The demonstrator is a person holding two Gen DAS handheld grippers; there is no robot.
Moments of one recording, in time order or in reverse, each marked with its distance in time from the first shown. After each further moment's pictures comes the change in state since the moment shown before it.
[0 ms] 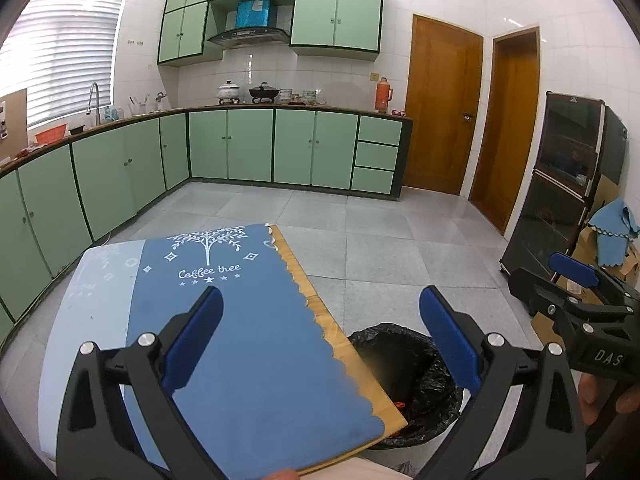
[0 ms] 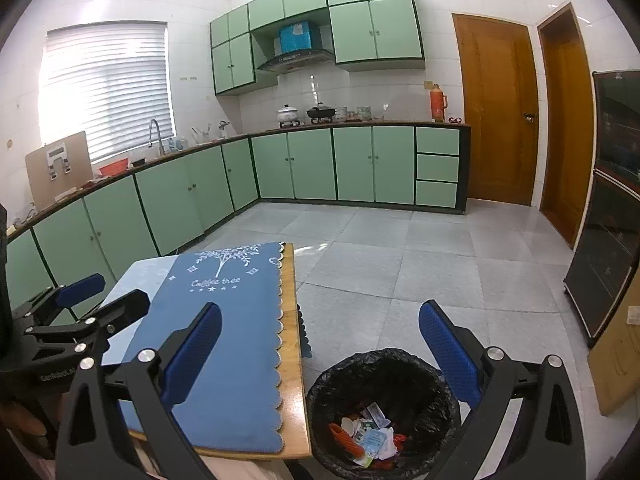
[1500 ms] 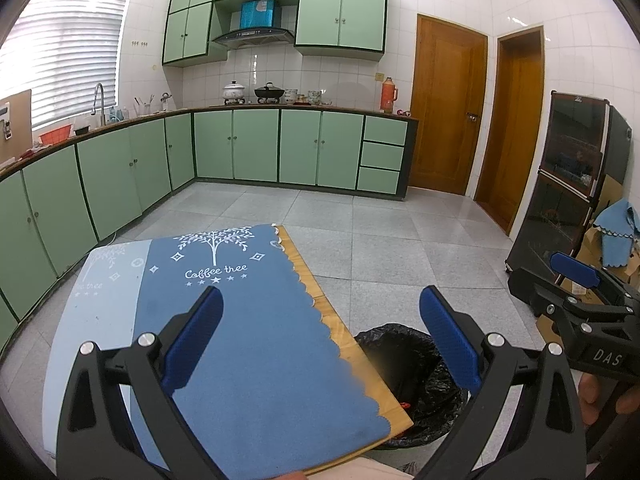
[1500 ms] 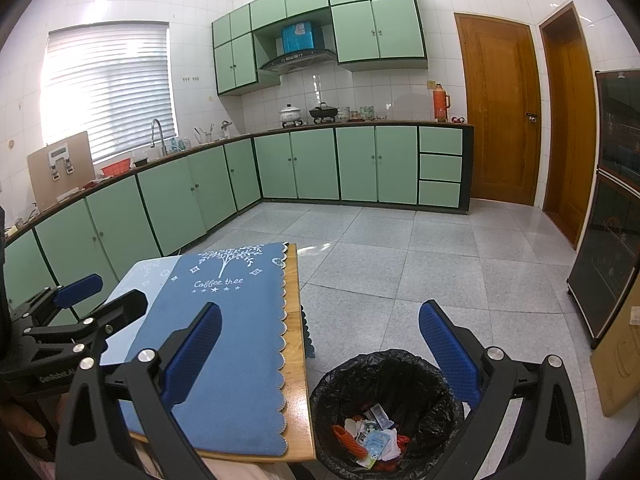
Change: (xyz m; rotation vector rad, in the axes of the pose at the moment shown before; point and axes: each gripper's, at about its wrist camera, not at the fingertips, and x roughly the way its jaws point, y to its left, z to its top) left arm -0.007 0.004 -0.002 0.000 -0.004 0.017; right arm 0.003 0.003 0.001 -0.002 0.001 0.007
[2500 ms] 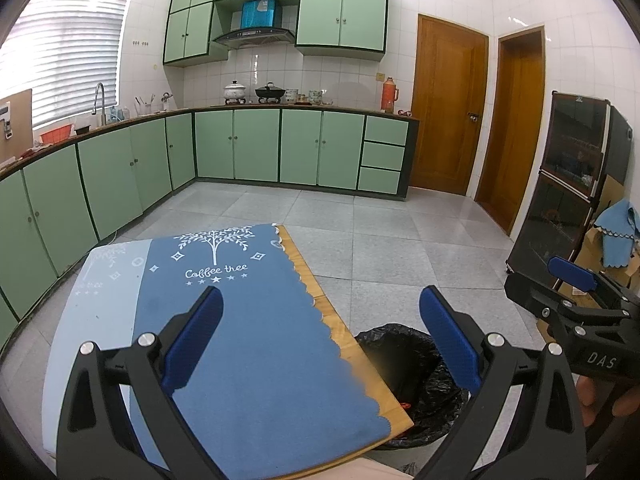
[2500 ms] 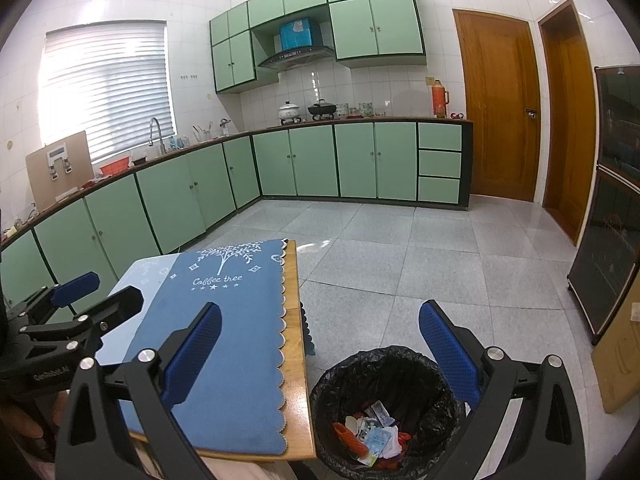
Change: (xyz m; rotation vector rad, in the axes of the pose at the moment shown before) left arm -0.001 0.002 -0.003 -0.002 0.001 0.003; right arm 0.008 0.000 -0.005 0.006 0.009 0.001
